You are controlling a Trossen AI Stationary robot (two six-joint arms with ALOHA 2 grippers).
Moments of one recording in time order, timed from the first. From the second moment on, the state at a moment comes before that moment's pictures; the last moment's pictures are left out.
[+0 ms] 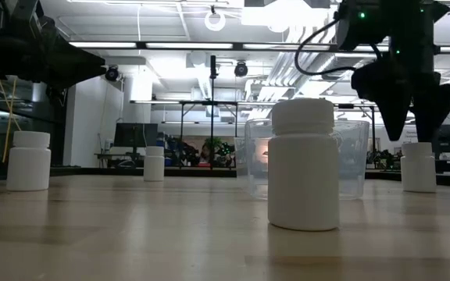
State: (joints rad) left arm -0.18 0.01 0.02 0.05 -0.52 -0.39; right arm -0.10 1.22 0.77 -1.00 -0.06 1.10
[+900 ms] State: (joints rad) left arm -0.18 0.01 0.02 0.05 -0.52 -0.39; right arm -0.10 1.29 0.74 -0.96 -0.02 1.04
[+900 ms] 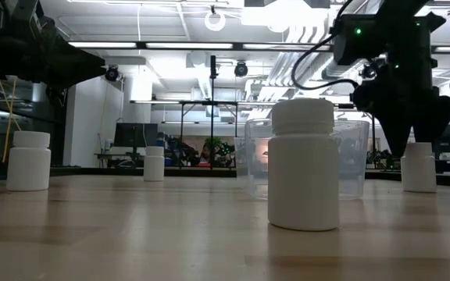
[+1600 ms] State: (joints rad) left arm -0.18 0.01 0.02 0.05 -0.52 -0.39; right arm -0.10 1.39 0.74 -0.95 -0.03 0.99
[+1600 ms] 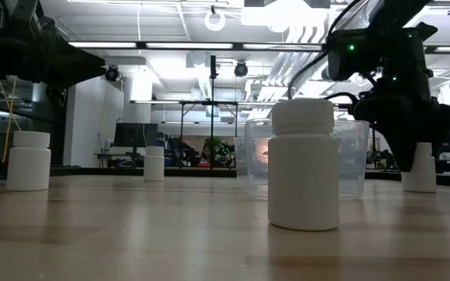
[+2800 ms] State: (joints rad) left arm -0.18 0.01 0.02 0.05 -0.52 -0.39; right arm -0.10 1.39 0.74 -0.98 -0.15 0.99
